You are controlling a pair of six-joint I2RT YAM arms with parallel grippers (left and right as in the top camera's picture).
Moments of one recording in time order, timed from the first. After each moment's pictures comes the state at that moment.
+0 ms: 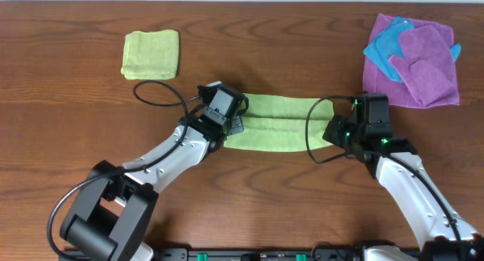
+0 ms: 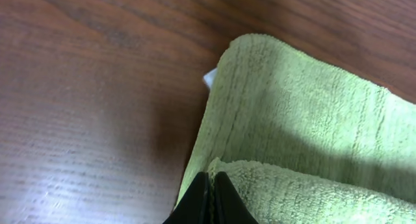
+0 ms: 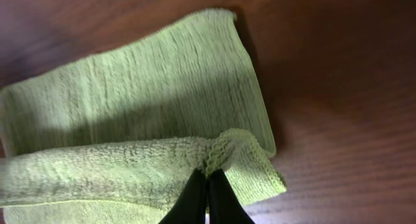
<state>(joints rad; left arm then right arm) -0.56 1.71 0.96 -0.25 -0.12 -0.78 0.08 1.35 0.72 -0.37 -0.11 0.51</state>
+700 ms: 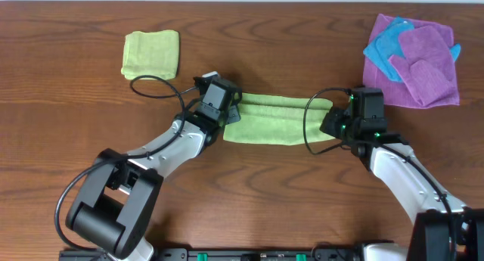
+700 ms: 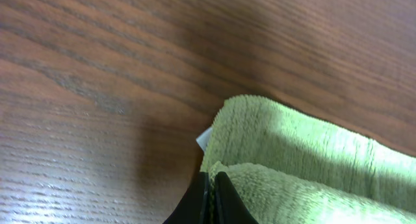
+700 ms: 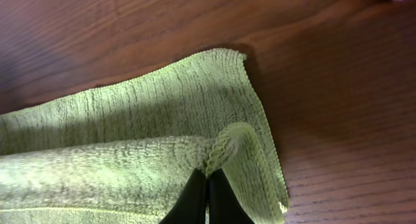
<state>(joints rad) -0.50 1.77 0.96 -0.10 -0.11 -0.75 0.08 1.47 0.72 -0.21 -0.10 0.51</state>
